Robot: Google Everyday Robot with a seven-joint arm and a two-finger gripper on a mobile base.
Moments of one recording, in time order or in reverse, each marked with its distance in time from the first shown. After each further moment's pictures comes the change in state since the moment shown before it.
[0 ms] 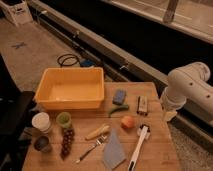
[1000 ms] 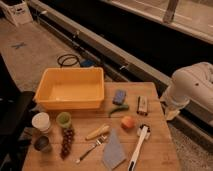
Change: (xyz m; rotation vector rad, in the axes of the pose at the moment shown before) arm 0.006 -0.014 -0.025 0.048 -0.045 -0.132
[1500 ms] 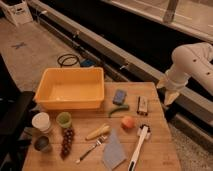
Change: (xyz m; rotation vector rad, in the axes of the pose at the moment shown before) arm -0.001 -0.063 -0.001 -0.036 -0.033 -0.133
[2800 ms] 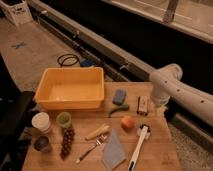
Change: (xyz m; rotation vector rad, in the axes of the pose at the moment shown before) arm -0.009 0.025 0.125 -0.105 0.143 0.054
